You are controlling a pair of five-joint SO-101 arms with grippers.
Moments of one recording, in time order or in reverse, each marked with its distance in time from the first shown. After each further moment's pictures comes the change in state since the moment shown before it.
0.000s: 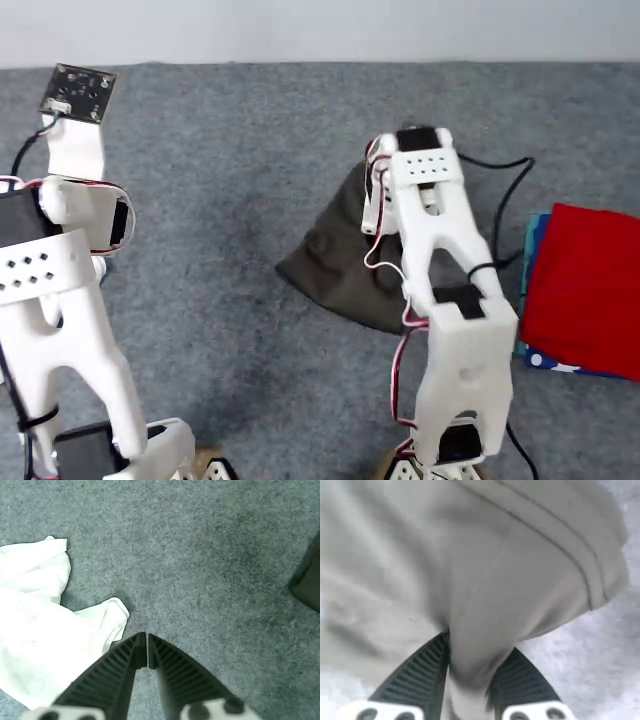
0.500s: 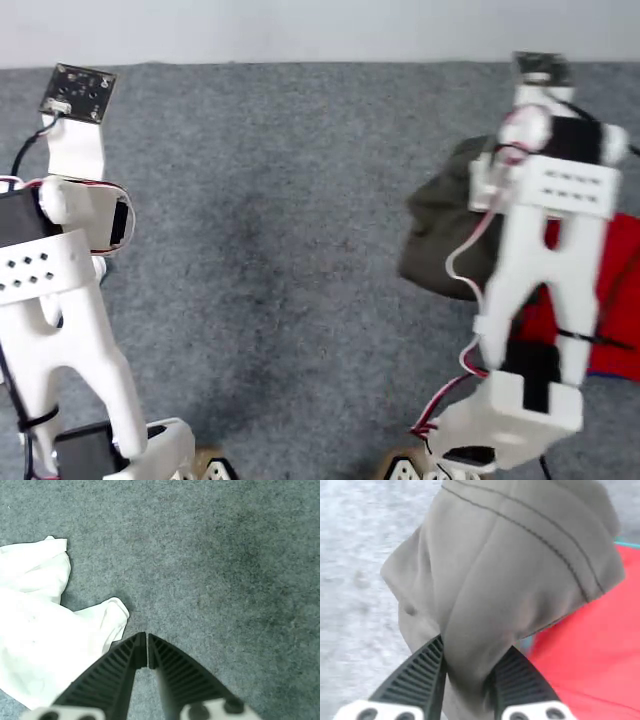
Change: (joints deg) left arm 0.0 0.0 0.0 0.0 0.0; right arm 23.3 -23.8 0.0 2.0 29.2
